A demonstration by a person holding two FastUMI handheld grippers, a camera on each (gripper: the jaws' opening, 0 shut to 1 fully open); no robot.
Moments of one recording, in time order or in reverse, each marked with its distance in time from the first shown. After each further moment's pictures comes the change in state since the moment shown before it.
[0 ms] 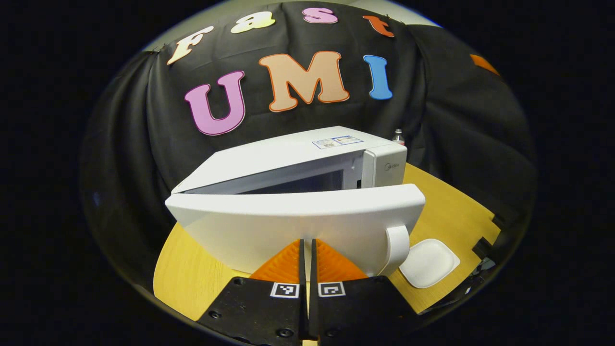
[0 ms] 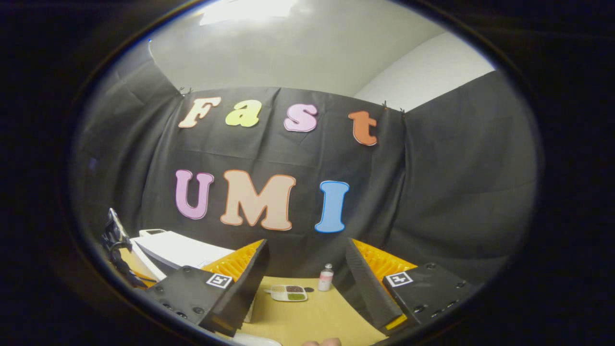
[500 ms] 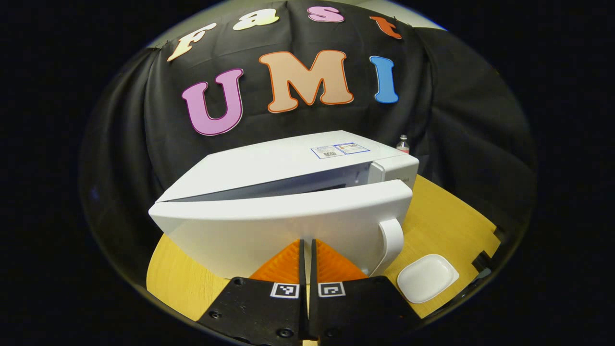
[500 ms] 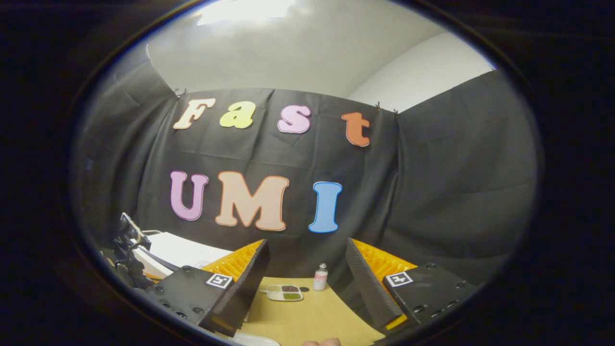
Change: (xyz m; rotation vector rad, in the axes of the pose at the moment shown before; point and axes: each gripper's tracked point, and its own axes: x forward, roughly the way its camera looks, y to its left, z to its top) left arm 0.037 -0.003 0.019 -0.041 -0.012 0.002; right arm -0.013 -0.007 0.005 0.003 -0.001 -0.034
